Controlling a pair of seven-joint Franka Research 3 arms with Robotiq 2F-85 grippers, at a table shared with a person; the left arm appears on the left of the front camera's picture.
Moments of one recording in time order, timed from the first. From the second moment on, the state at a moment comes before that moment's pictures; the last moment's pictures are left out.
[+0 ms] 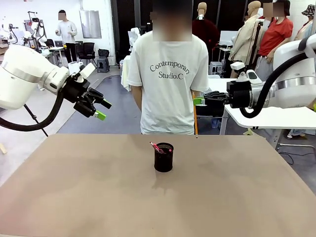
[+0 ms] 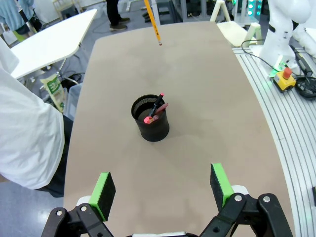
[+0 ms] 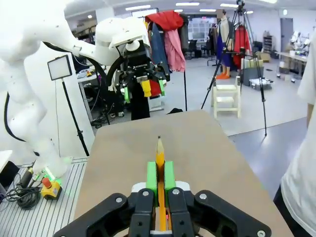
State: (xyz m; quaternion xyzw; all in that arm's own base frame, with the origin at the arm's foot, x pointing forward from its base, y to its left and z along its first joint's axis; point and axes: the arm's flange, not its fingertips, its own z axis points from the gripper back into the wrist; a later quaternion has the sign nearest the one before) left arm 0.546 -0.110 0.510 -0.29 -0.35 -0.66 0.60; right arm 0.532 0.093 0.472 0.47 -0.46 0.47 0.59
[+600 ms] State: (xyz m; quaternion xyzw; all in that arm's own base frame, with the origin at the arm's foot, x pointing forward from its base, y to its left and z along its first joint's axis) left arm 0.546 -0.110 0.510 -0.29 -0.35 -0.66 0.60; right arm 0.533 0.094 0.466 0.48 -0.46 0.47 0.58
